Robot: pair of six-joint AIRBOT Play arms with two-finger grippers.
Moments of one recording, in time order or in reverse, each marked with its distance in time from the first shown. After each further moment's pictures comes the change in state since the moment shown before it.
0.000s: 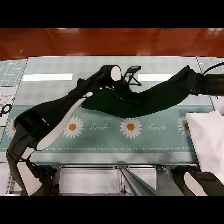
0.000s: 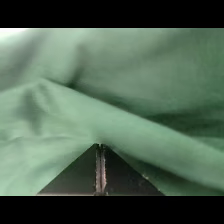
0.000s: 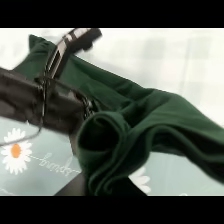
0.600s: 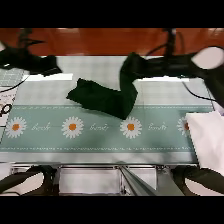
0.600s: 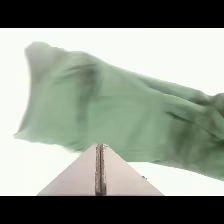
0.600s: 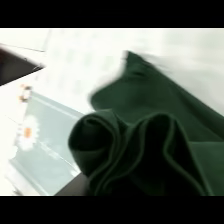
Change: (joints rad) left arm 0.733 0.719 -0.505 0.036 -0.013 0.119; right arm 0.450 -0.439 0.225 0.209 -0.366 -0.020
